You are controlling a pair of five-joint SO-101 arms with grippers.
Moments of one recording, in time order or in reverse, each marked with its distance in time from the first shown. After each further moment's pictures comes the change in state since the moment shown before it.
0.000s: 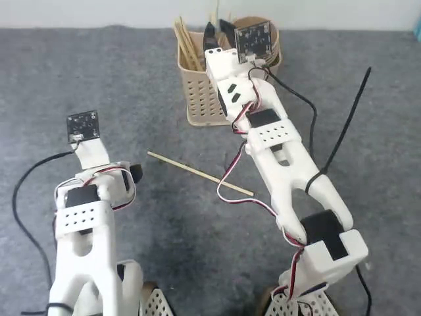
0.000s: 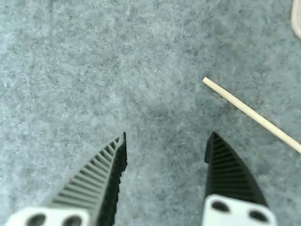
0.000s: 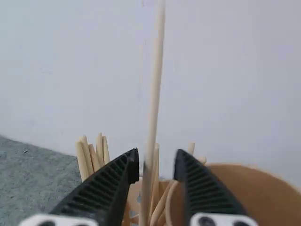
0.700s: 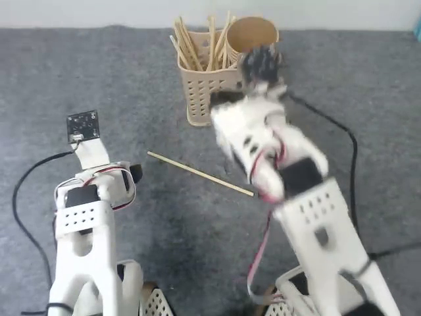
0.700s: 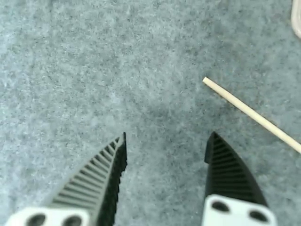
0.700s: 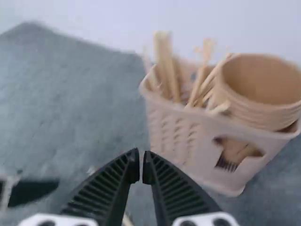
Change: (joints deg) left arm 0.0 0.0 0.0 0.0 0.0; right arm -9.0 -46.4 17.3 56.5 -0.4
